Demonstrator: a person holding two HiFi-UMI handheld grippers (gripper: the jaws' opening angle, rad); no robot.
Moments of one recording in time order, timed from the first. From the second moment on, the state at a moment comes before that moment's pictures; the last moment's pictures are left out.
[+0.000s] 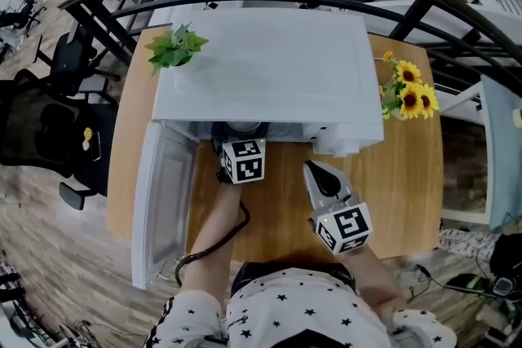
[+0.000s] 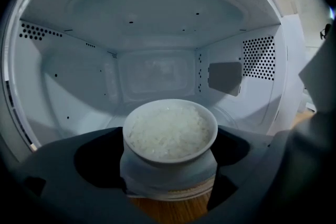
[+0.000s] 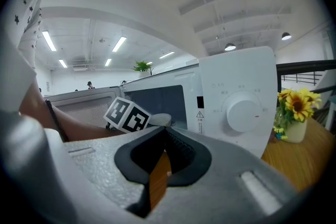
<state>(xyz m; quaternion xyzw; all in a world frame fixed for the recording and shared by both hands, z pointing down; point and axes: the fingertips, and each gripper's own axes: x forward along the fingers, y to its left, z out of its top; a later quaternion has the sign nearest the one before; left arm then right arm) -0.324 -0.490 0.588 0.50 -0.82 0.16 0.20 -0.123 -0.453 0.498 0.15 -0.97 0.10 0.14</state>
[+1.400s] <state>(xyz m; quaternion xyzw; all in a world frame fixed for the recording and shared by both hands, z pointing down) -0.181 -0.255 0.480 0.54 -0.82 0.03 0.16 -0.042 -0.259 0.448 0.19 -0.98 0.07 0.09</state>
